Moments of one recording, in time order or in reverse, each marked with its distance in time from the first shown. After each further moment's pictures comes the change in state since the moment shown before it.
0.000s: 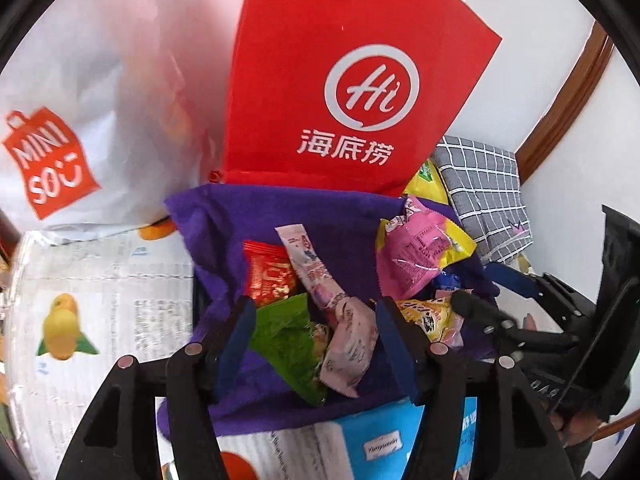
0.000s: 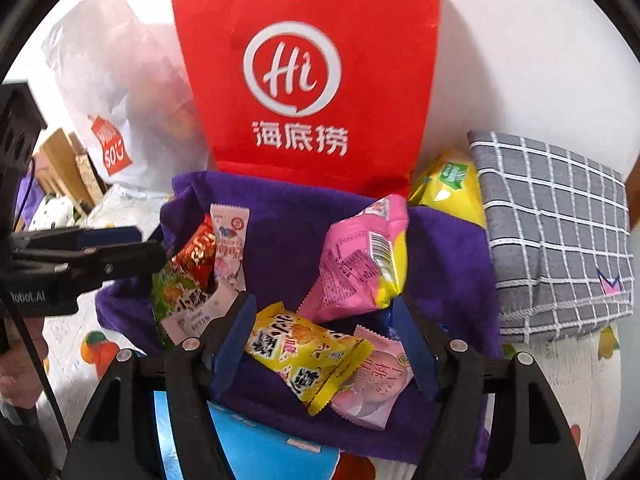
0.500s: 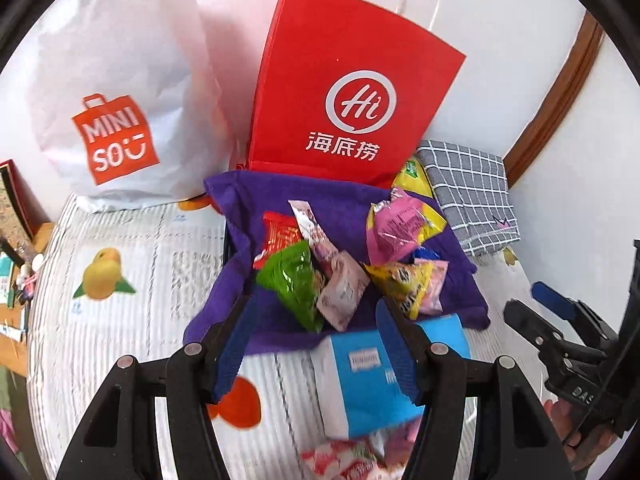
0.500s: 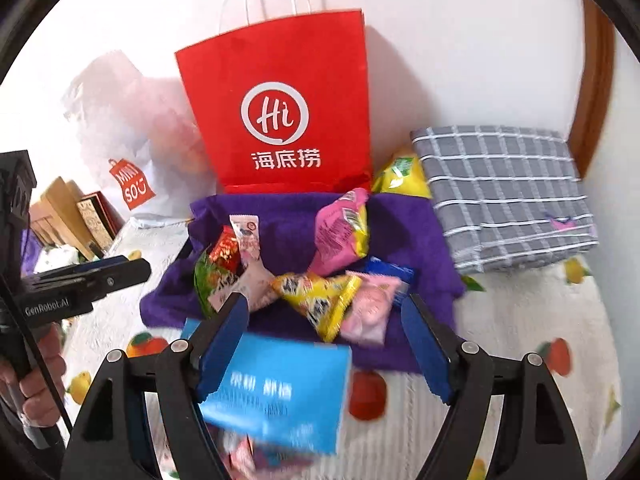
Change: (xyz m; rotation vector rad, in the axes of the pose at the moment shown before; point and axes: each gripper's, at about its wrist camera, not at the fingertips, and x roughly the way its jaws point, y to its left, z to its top) left arm -0.073 -0.007 -0.048 -0.029 -0.047 0.024; right arm -0.102 0.014 -0.050 0.118 -0.079 -0.087
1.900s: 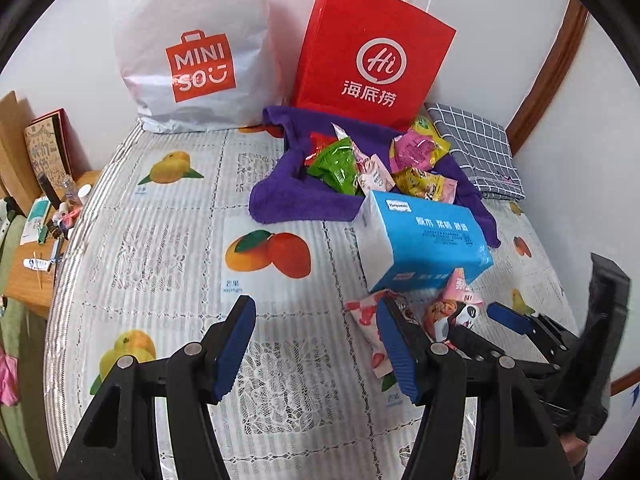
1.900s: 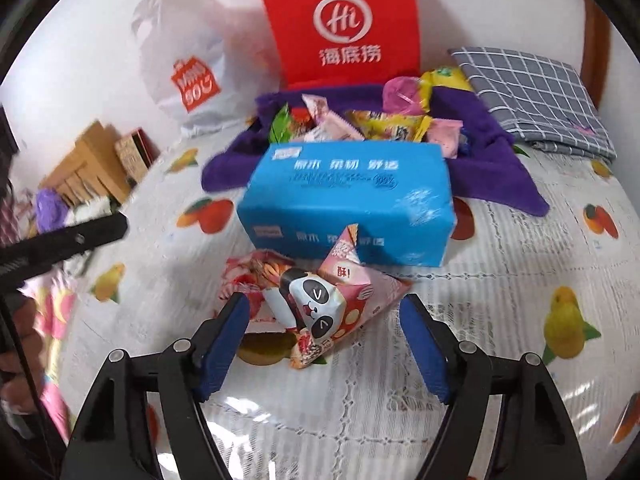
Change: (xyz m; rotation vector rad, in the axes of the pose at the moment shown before) left arm -0.059 0.032 -0.126 -0.015 0.016 0.061; right arm -0.003 0.061 -0.142 -0.020 0.136 0.108
